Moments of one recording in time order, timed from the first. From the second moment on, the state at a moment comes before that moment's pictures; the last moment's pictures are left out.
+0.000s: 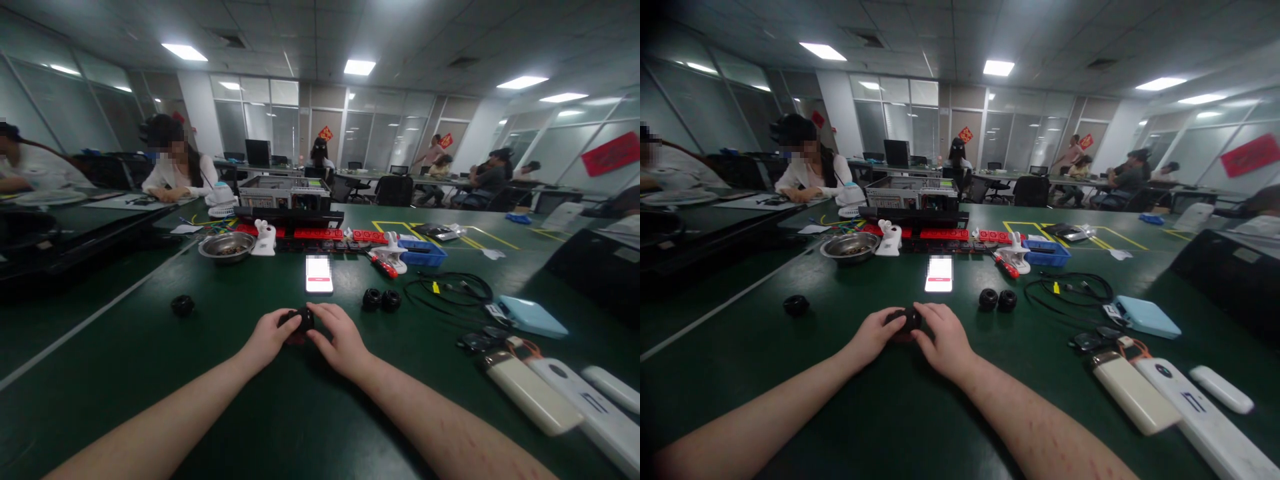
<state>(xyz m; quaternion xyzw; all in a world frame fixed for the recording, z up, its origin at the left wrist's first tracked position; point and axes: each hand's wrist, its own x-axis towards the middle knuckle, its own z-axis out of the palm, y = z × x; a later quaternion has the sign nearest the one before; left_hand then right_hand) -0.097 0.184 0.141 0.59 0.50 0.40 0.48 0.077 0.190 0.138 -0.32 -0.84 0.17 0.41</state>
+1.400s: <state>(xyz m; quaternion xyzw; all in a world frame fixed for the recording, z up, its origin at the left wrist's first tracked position) -0.102 0.178 0.150 0.76 0.52 0.32 0.24 0.072 0.200 0.126 -0.44 -0.75 0.28 0.40</state>
